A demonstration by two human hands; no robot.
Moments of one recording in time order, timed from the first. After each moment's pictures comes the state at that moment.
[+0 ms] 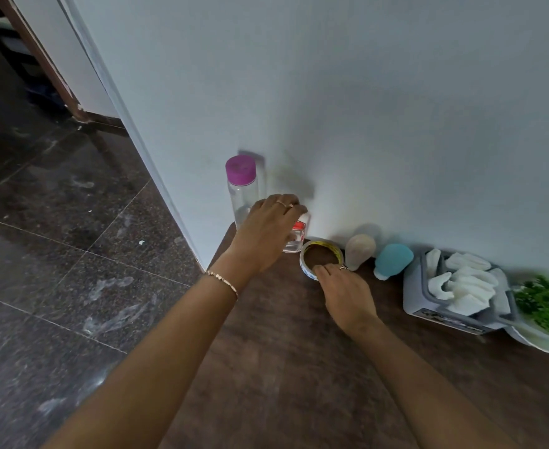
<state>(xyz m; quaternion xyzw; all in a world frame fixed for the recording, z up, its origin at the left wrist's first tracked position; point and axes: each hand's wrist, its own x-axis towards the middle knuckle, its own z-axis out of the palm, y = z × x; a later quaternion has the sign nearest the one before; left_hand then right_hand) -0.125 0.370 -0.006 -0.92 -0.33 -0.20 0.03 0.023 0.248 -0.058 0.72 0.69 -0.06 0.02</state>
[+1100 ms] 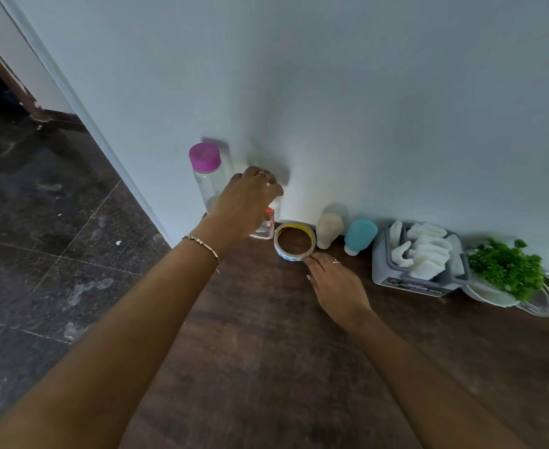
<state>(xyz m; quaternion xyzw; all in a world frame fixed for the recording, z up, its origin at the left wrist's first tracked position) -0.103 0.374 0.031 -0.94 -0.33 -0.06 0.04 0.049 0.209 -0.081 0.72 0.70 -0.04 -0.06</state>
